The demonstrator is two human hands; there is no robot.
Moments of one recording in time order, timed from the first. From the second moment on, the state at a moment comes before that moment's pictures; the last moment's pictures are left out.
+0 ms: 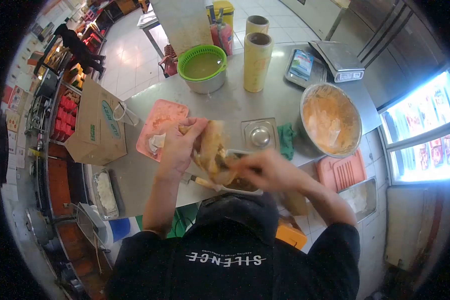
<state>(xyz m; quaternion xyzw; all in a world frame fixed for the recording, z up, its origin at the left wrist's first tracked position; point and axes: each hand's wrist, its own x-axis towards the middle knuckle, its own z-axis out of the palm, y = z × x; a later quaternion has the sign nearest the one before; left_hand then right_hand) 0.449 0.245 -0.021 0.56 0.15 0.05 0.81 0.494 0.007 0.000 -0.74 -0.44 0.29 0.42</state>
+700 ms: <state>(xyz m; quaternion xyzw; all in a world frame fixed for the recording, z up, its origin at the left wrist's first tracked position) 0.446 0.249 -0.030 0.37 0.08 0.04 0.92 0.497 0.018 0.000 -0.63 -0.24 0.29 0.68</state>
